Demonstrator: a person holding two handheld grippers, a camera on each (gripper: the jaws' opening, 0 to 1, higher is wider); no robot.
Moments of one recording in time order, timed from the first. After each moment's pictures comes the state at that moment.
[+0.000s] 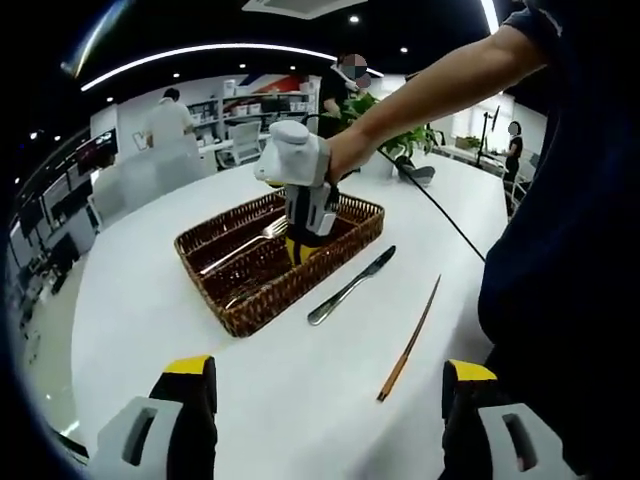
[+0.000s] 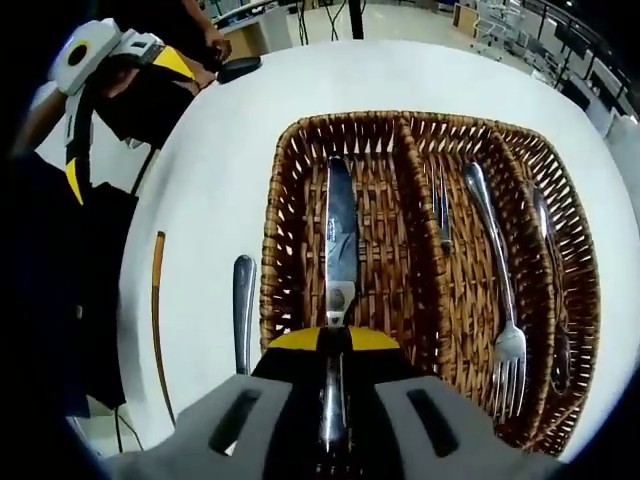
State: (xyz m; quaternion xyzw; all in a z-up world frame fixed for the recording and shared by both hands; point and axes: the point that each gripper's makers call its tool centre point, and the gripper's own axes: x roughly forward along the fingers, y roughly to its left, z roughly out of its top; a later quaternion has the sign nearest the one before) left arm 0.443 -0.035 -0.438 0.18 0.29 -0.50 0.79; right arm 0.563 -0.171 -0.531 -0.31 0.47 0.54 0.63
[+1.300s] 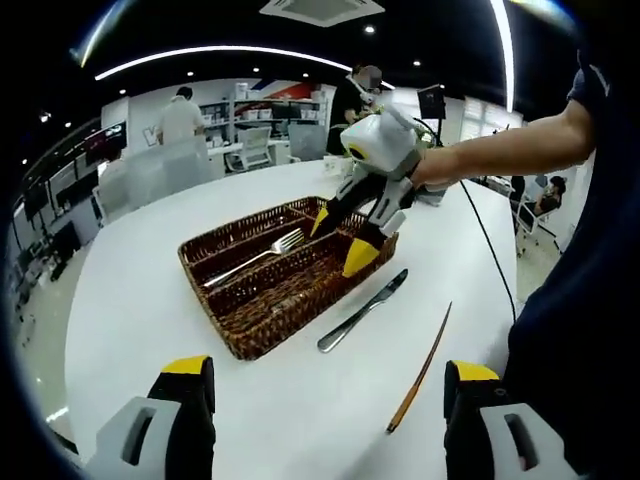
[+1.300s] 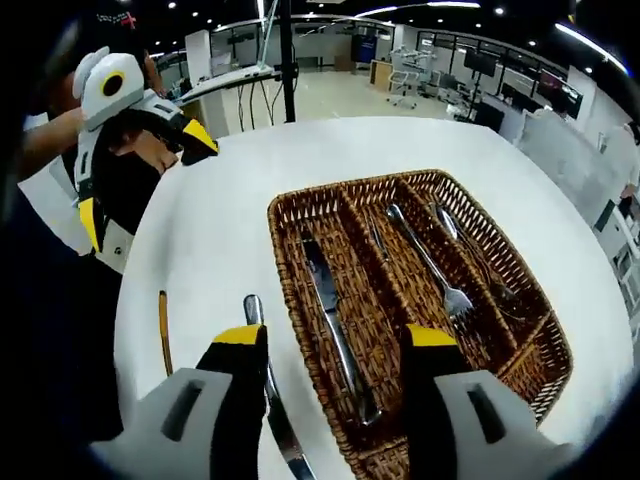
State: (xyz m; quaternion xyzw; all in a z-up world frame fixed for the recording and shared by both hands) left arm 0.471 -0.057 -0.429 0.14 0.29 -0.49 0.81; right arm 0.547 -0.196 -0.463 -0.20 0.35 0.42 0.81
